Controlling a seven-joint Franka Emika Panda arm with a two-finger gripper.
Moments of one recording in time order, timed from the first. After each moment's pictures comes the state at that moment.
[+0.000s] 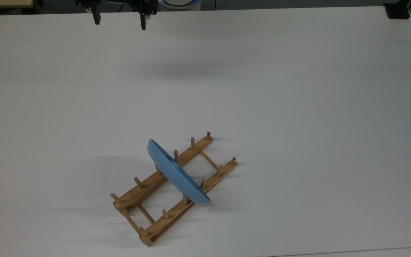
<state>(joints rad) -0.05 0.05 -0.03 -1.54 -0.07 1.69 -0.02</state>
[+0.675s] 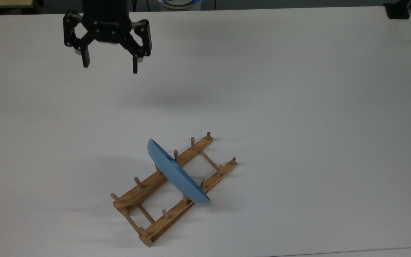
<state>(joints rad) -0.05 0.16 -0.03 -1.53 -0.11 2.05 -0.02</state>
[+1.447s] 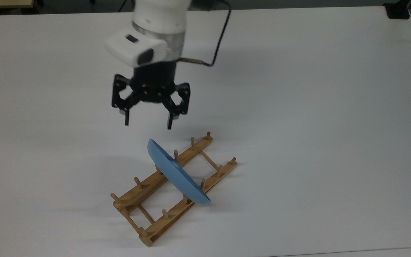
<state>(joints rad) 0.08 0.37 -0.02 -1.49 -0.30 2.29 0.13</state>
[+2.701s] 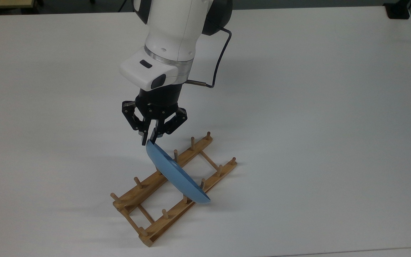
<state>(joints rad) 0.08 0.43 -0.02 -1.47 -0.40 2.33 0.16</state>
